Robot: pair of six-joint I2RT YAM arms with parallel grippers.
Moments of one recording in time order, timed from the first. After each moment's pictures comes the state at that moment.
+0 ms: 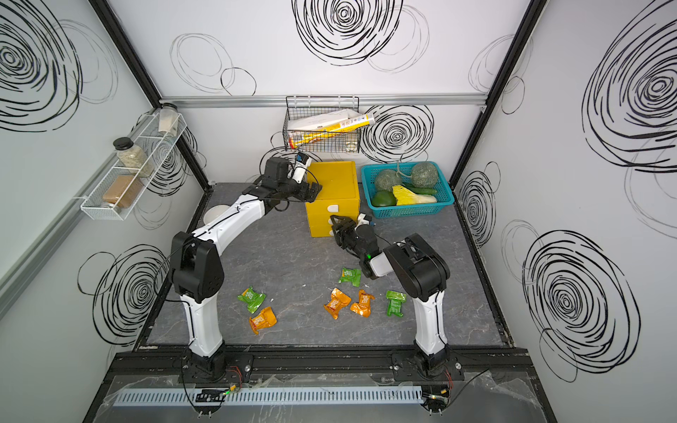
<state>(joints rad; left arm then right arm) -0.35 2.00 1.77 -0.28 0.20 0.09 0.53 2.02 0.84 1.10 -0.15 1.61</state>
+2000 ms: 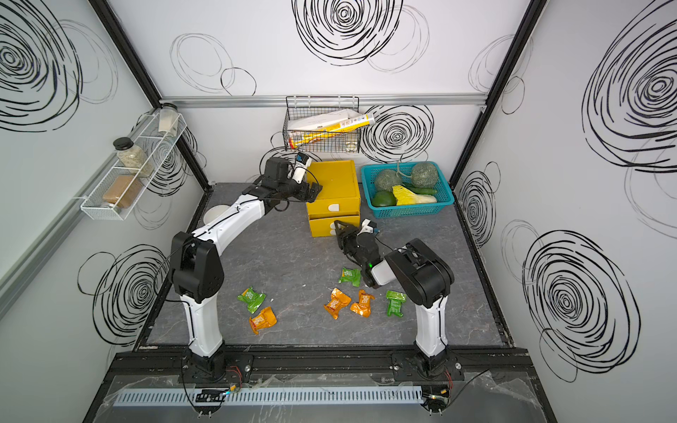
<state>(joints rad) -0.35 2.00 1.77 -0.28 0.21 0.09 0.57 1.94 0.71 1.16 -0.01 1.60</state>
